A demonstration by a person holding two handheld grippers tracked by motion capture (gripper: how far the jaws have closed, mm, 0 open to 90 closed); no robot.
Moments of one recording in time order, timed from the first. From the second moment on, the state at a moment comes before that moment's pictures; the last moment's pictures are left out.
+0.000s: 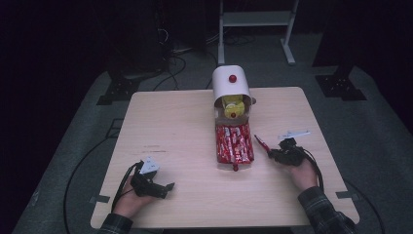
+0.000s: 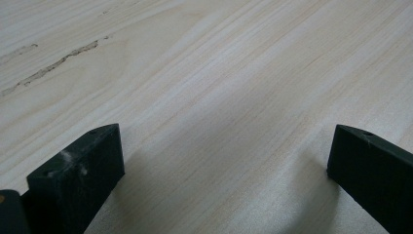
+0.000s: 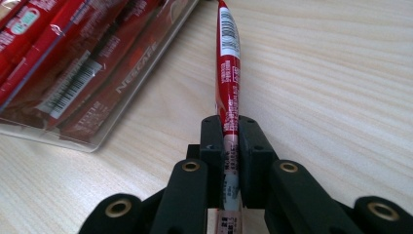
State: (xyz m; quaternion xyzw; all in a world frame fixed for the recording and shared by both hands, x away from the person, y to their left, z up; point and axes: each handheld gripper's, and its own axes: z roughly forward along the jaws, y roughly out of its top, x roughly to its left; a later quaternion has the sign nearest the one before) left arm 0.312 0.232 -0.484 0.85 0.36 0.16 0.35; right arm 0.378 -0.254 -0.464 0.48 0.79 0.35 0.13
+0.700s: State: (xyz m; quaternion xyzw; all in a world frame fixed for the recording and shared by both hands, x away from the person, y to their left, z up) left arm 0.312 0.233 -0.484 0.85 0.36 0.16 0.35; right arm 0.378 -0.254 -0.466 0.48 0.79 0.35 0.13
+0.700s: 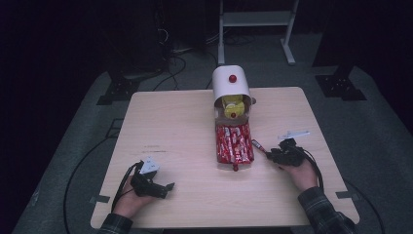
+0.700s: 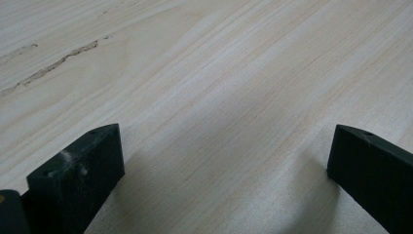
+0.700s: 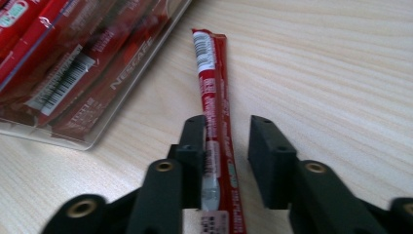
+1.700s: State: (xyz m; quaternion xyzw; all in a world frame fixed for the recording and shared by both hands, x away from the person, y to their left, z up) left arm 0.311 0.233 -0.484 0.85 0.36 0.16 0.35; right arm 0.346 -0.261 -0.454 0.47 0.80 0.34 0.16
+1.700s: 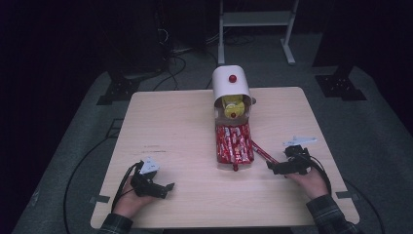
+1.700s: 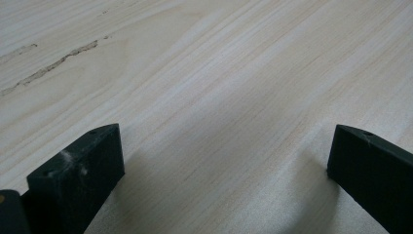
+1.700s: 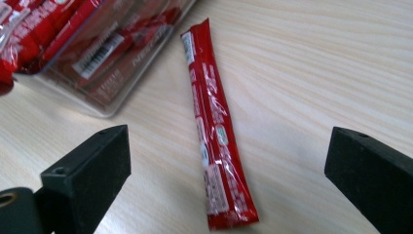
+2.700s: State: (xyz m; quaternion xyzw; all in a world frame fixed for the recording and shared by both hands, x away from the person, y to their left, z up) left arm 0.311 0.232 -0.484 0.85 0.36 0.16 0.35; right arm 0.308 -0.298 -0.476 0.49 0.79 0.31 0.19
